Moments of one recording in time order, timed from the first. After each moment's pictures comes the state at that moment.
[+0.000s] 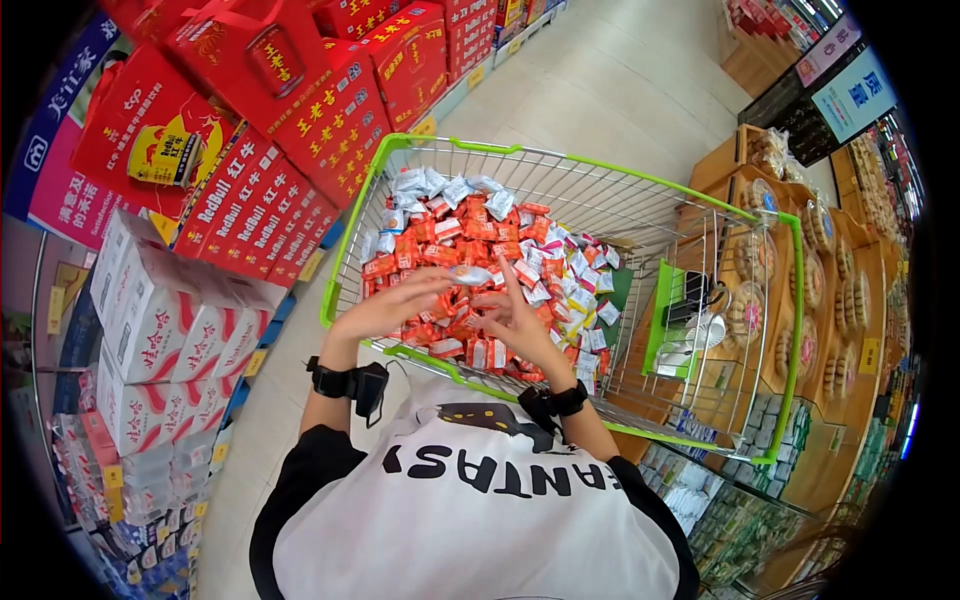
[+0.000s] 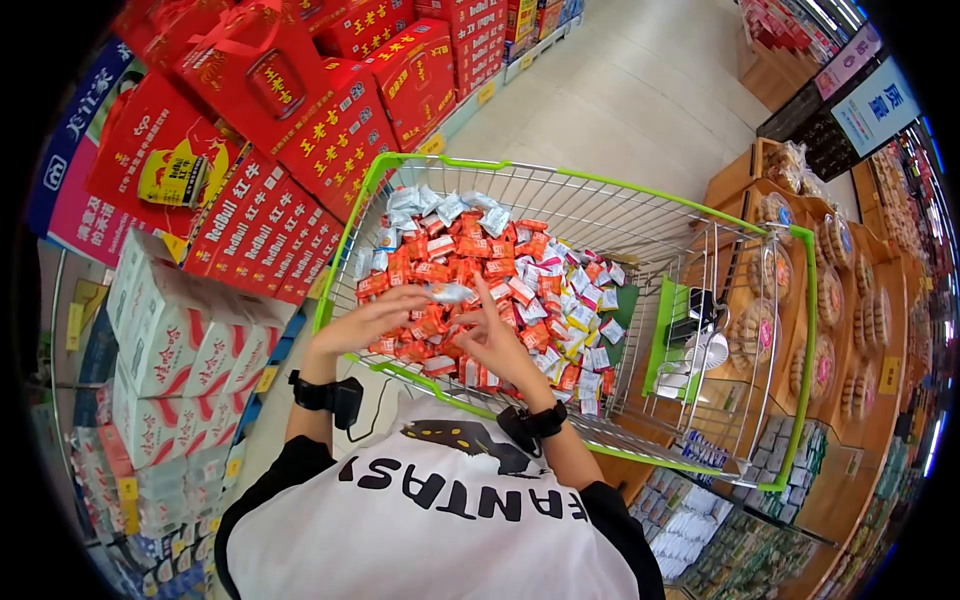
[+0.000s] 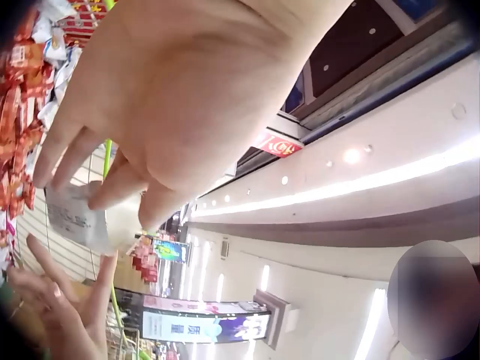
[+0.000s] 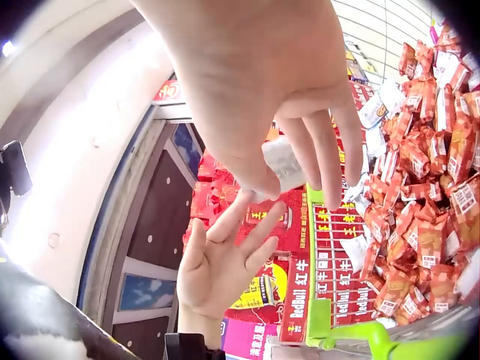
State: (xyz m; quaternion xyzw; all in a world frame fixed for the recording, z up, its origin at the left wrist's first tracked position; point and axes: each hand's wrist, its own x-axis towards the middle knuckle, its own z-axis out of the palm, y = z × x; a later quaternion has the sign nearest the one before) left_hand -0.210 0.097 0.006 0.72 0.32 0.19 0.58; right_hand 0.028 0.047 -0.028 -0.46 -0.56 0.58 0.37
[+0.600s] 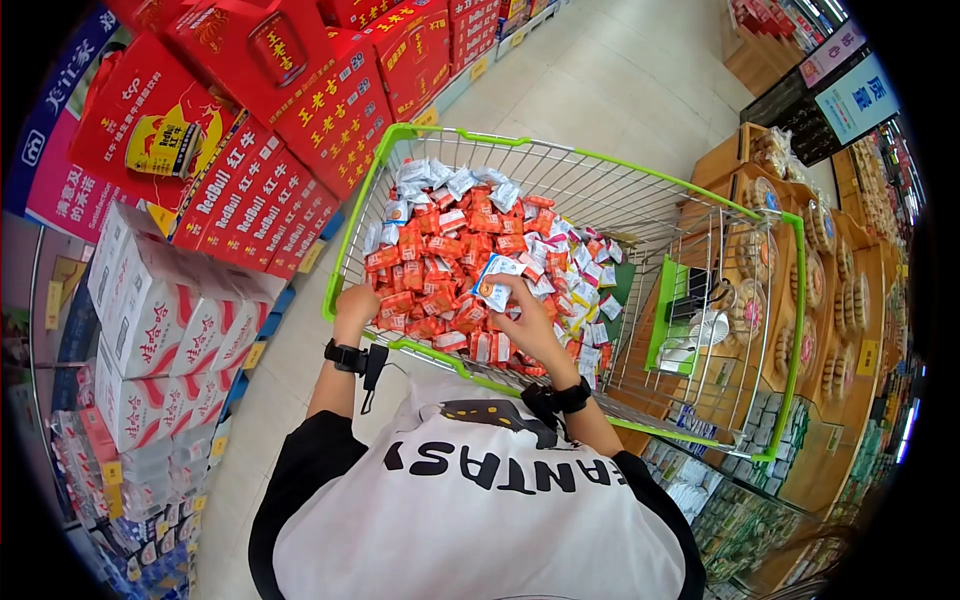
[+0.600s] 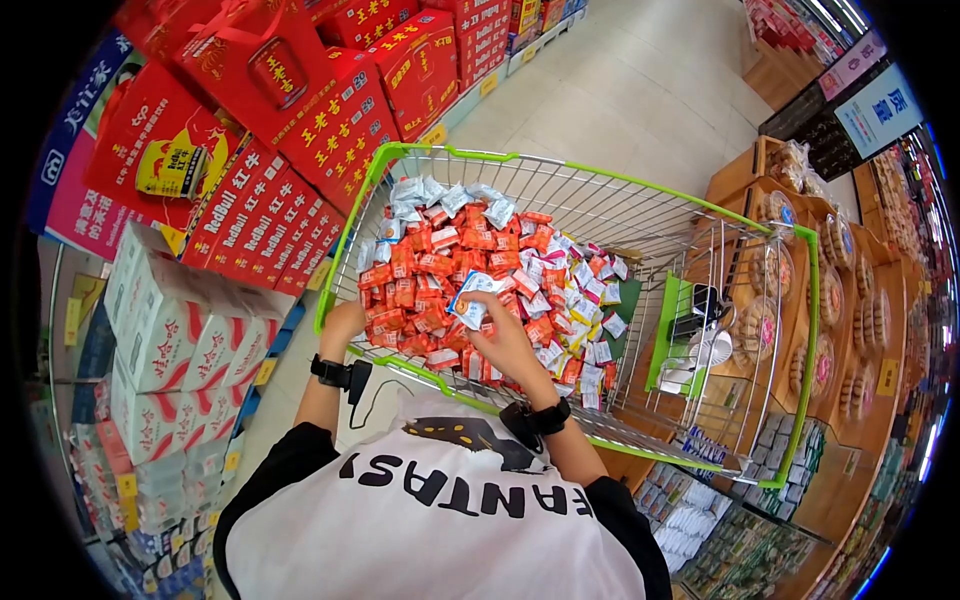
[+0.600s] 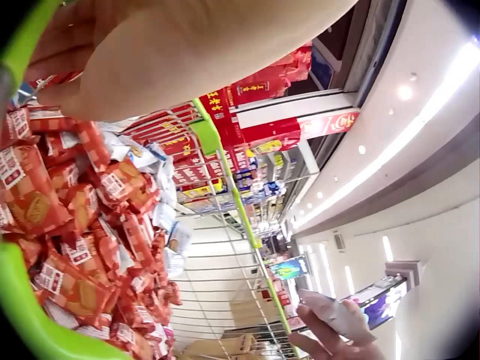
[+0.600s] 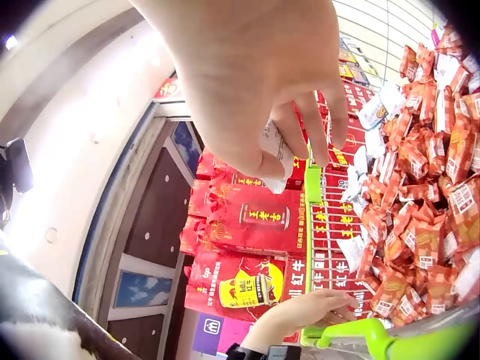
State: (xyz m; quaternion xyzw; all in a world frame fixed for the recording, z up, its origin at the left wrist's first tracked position) left_hand -0.269 0.099 -0.120 0.63 0.72 -0.14 0.25; right_hand 0.024 0.047 -0.034 -0.48 -0.63 0.48 0.37
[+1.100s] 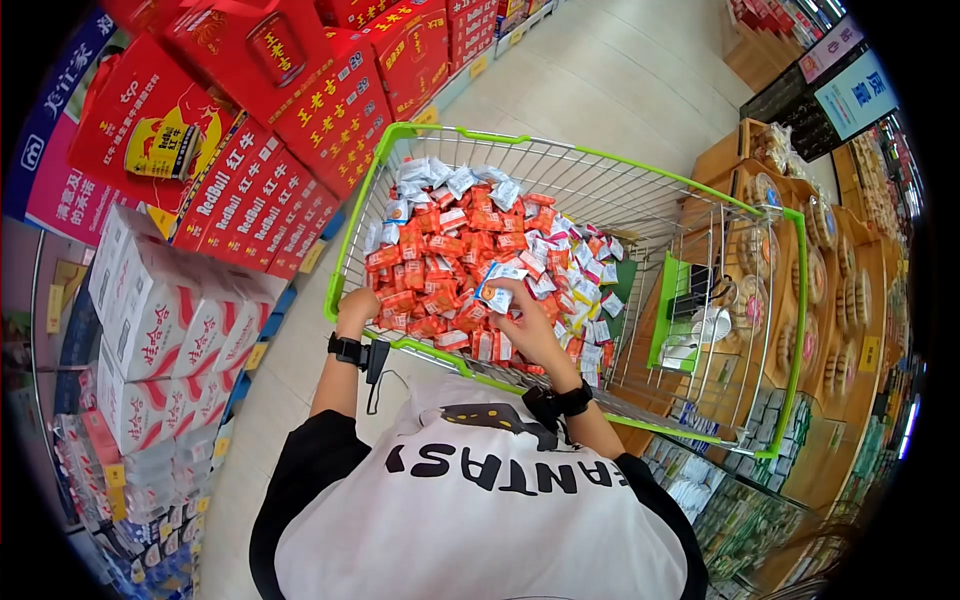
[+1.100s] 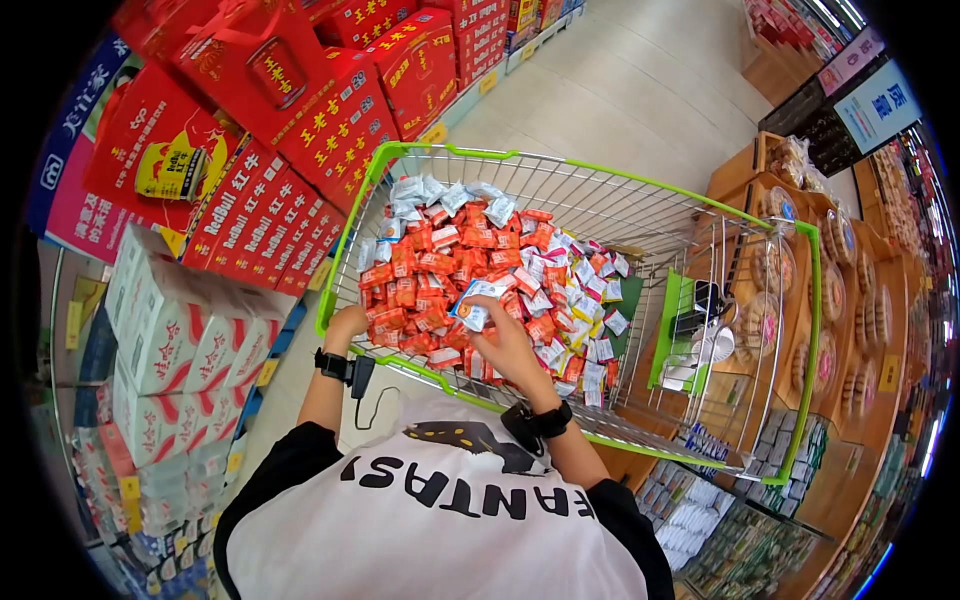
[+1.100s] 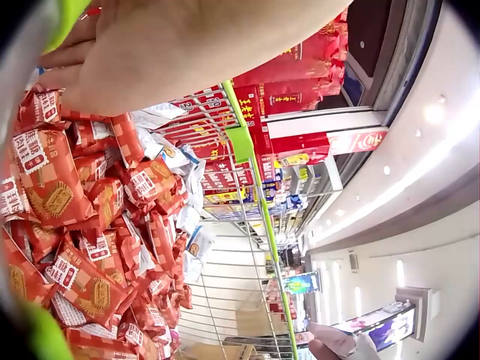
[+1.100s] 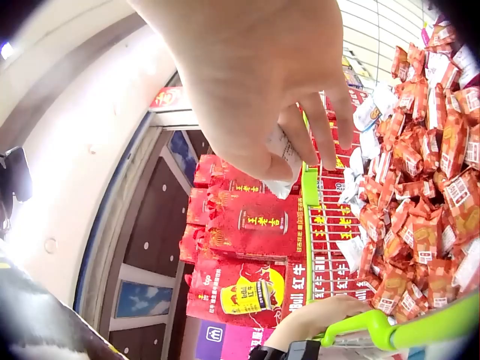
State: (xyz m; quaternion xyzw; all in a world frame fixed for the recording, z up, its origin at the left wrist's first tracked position) left_hand -0.278 0.103 -0.153 0.59 0.73 -0.19 0.29; right_hand 0.026 0.039 -0.046 -0.49 -0.63 0.48 0.36
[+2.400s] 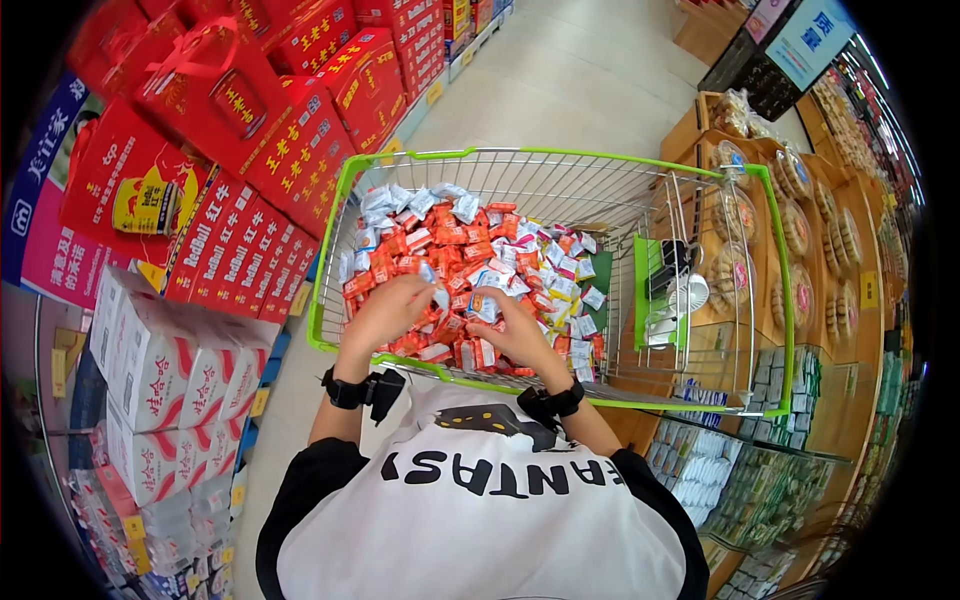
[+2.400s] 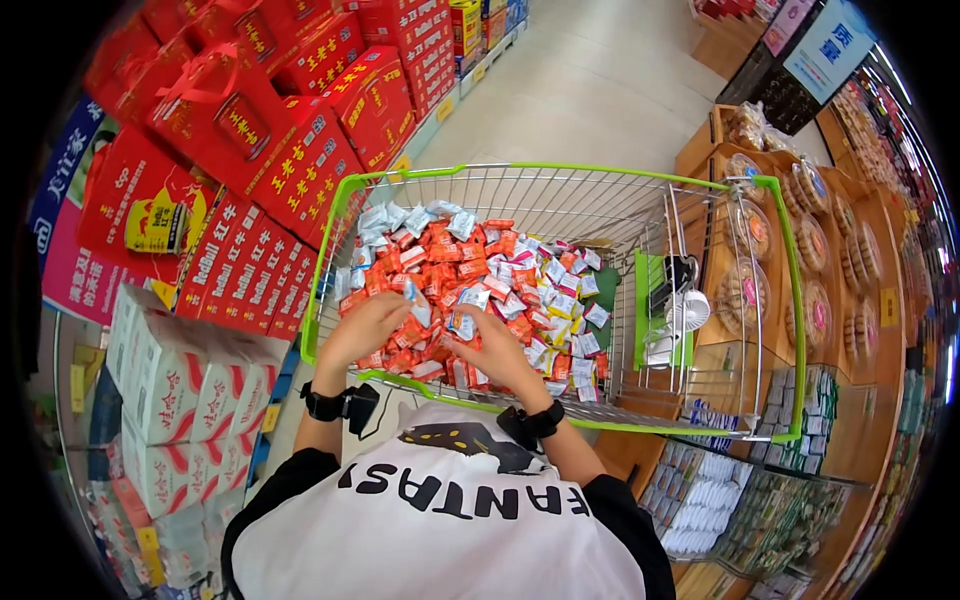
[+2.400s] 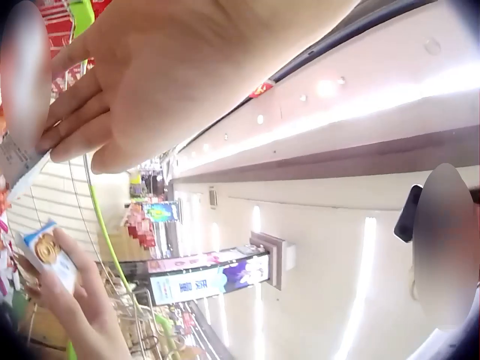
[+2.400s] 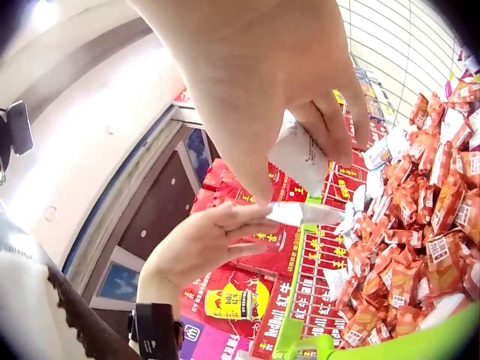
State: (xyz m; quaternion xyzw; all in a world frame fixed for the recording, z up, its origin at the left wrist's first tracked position) left_hand -0.166 0.089 0.015 0.81 0.43 0.14 0.37; right_hand 0.049 0.018 -0.032 -0.53 -0.67 0.37 0.37
